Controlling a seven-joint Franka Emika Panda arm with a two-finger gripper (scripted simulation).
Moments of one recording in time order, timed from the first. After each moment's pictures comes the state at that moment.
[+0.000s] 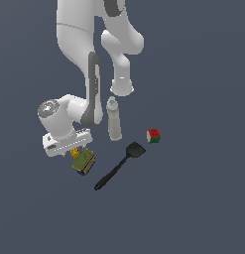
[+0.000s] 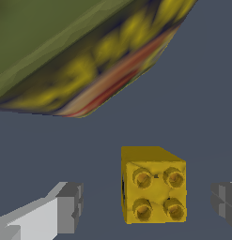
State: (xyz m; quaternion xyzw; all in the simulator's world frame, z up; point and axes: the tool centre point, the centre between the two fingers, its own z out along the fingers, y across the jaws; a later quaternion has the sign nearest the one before) arm -0.005 -0.237 0.035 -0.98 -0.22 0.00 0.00
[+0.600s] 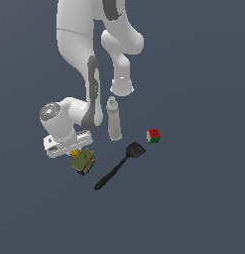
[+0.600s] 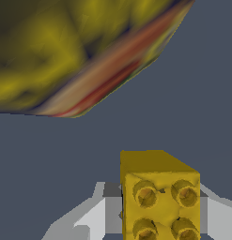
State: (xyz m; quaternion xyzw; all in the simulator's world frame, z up) arm -0.004 -0.238 0.022 -0.97 -0.22 0.00 0.00
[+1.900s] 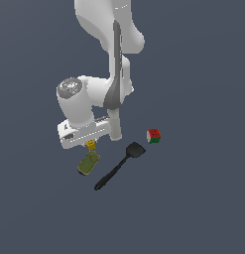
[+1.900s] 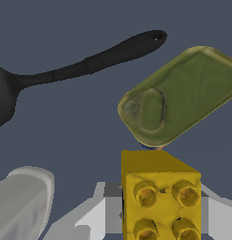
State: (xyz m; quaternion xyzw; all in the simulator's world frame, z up) arm 0.002 -0.141 0.117 -0.97 -0.22 0.00 0.00
